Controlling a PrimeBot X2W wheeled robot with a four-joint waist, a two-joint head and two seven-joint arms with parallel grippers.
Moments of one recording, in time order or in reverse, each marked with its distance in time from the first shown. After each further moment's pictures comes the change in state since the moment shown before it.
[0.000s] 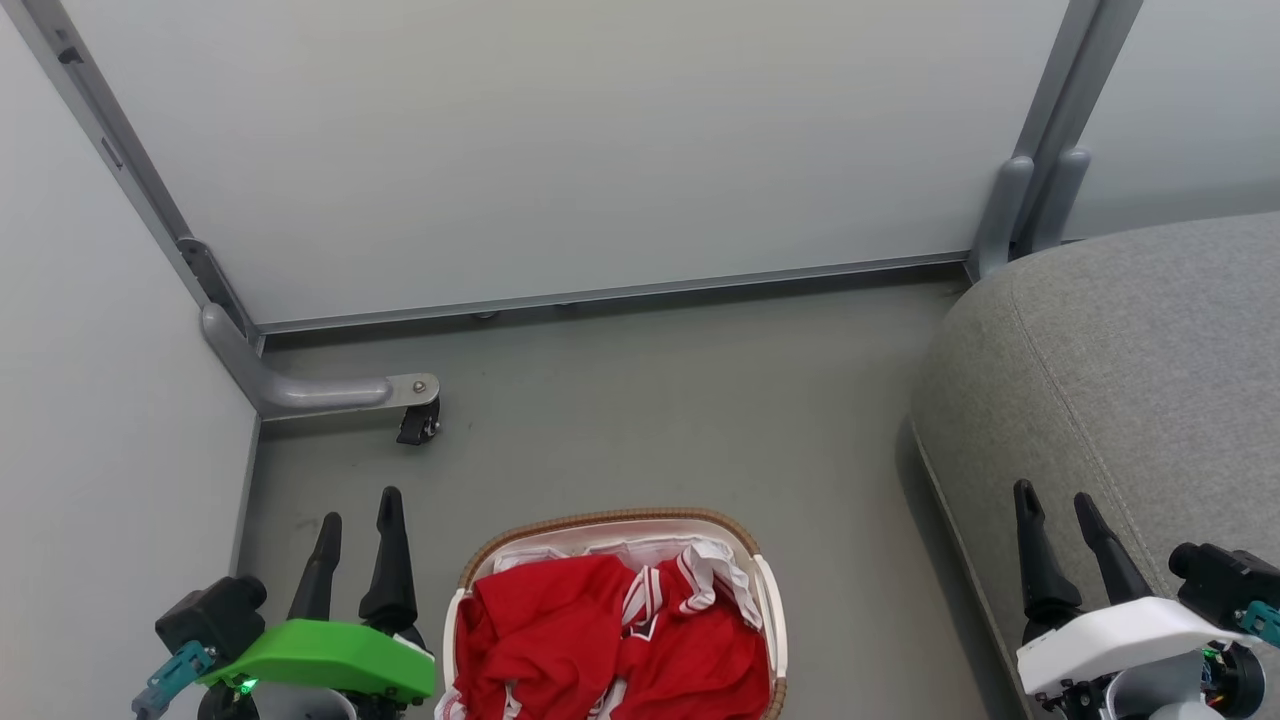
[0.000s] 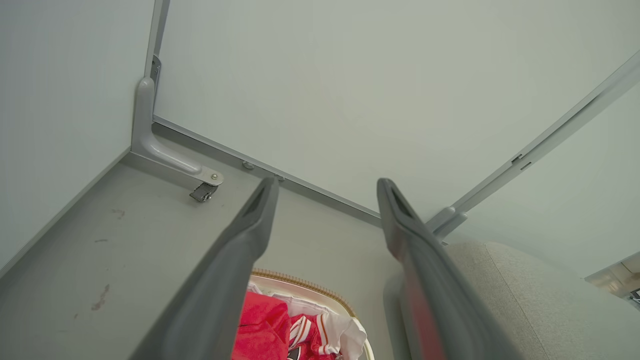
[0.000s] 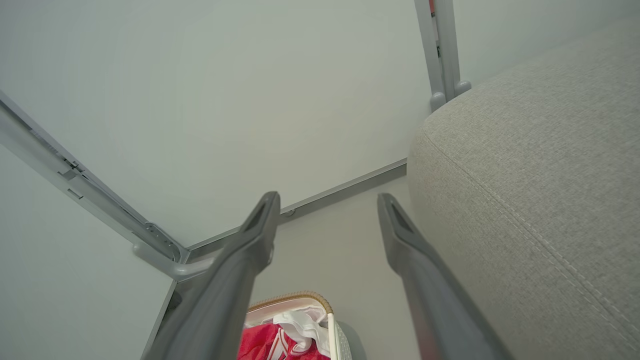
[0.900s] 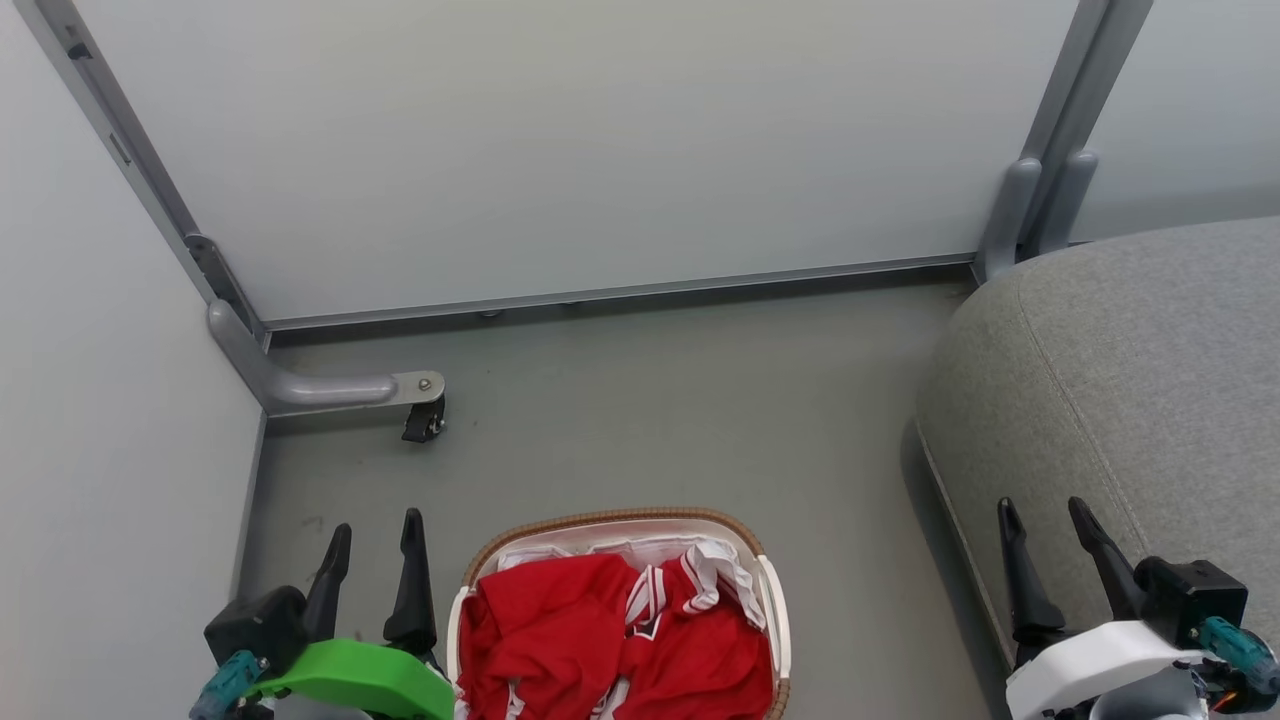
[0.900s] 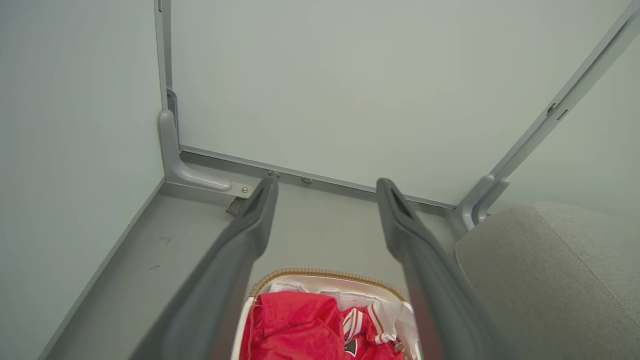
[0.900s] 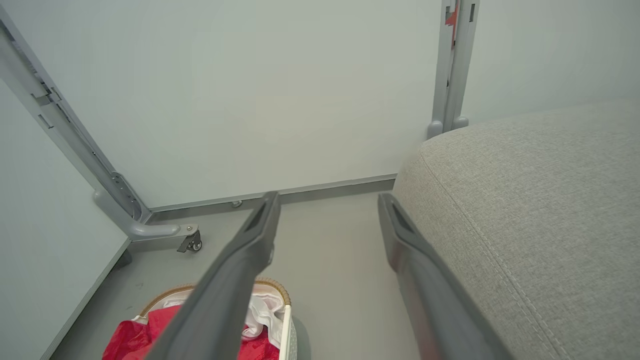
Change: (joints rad) left arm 0.006 0.002 -0.021 0.058 0.227 0.001 -0.065; right arm 0.025 -0.004 0.008 0.000 -0.262 0.000 -0.065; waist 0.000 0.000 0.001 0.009
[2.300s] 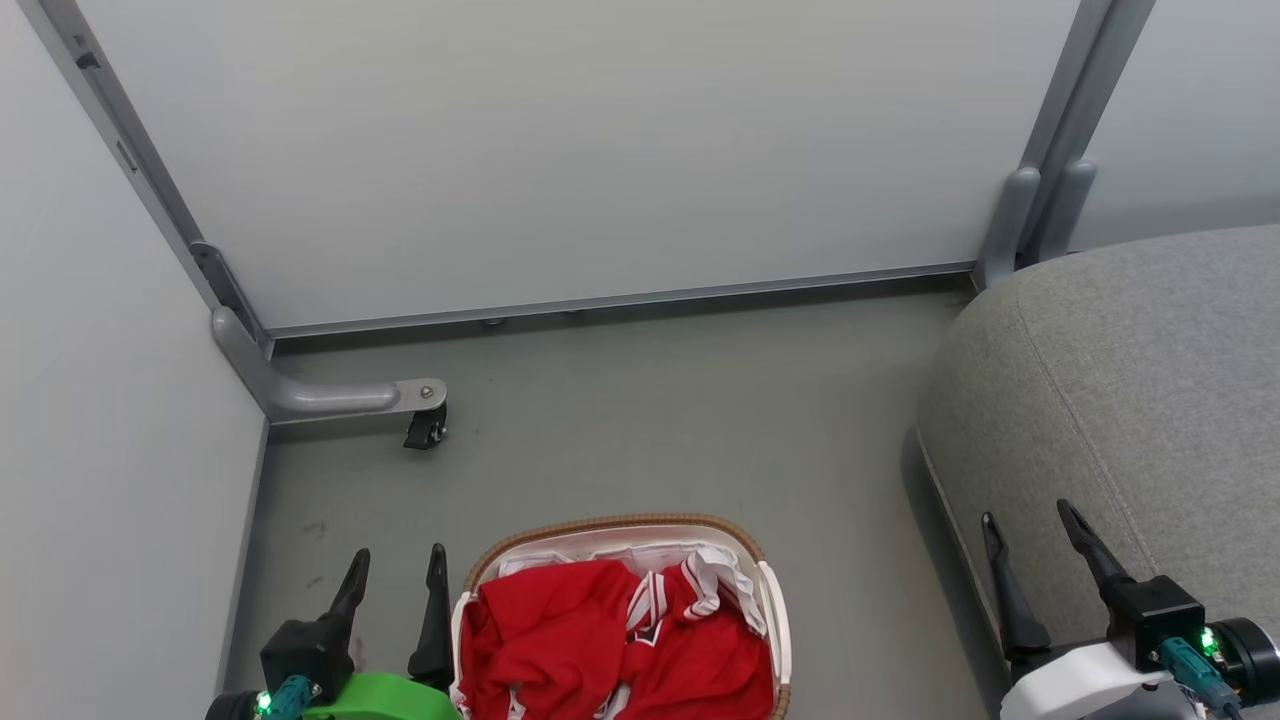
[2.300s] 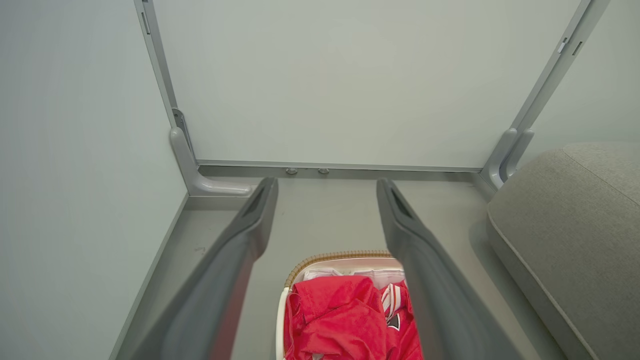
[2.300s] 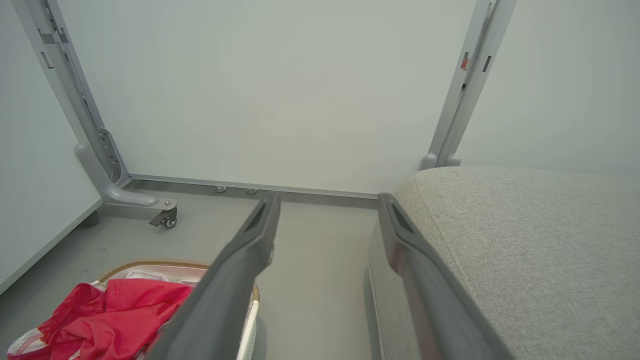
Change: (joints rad) left arm 0.016 0.002 -0.025 0.074 0.201 0.007 -0.060; right arm 0.022 -0.003 0.010 -0.012 -0.227 0.000 -0.058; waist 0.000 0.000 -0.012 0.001
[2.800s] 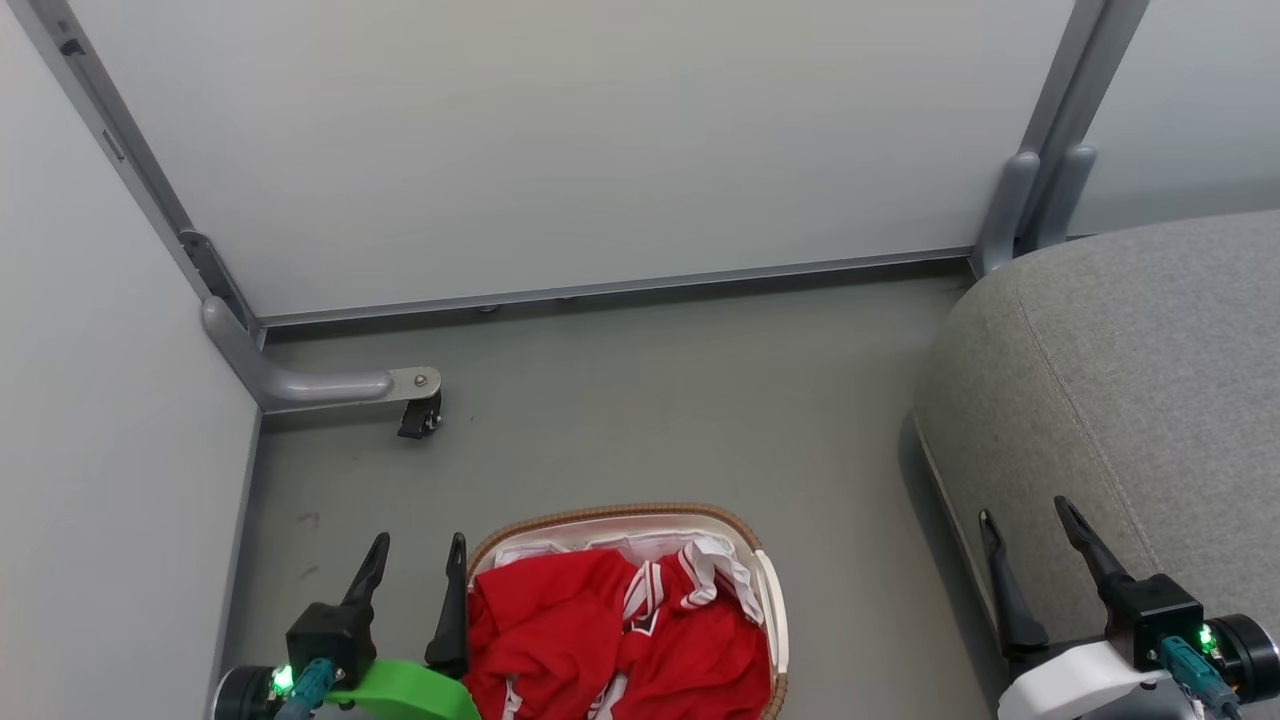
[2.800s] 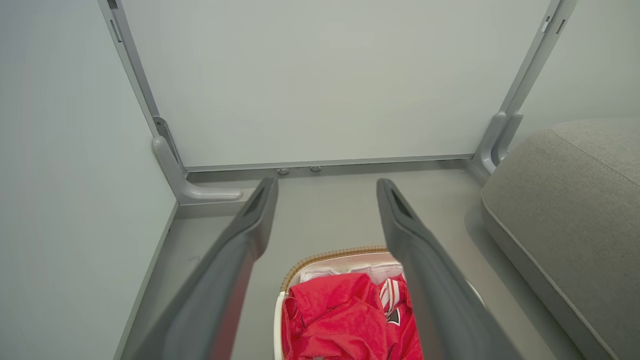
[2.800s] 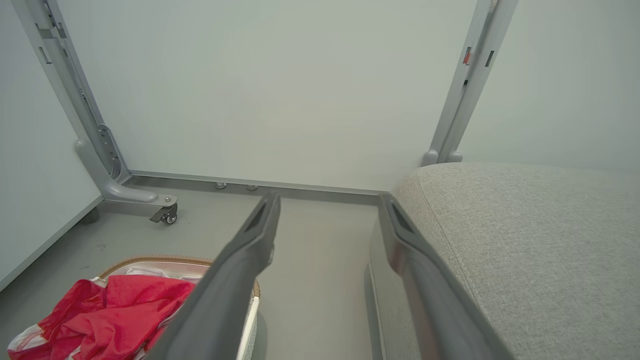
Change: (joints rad) left arm -0.020 0.001 -0.022 0.012 0.048 -0.013 0.000; right arm 0.001 0.000 0.004 -0.010 -0.001 0.000 0.000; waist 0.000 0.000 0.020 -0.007
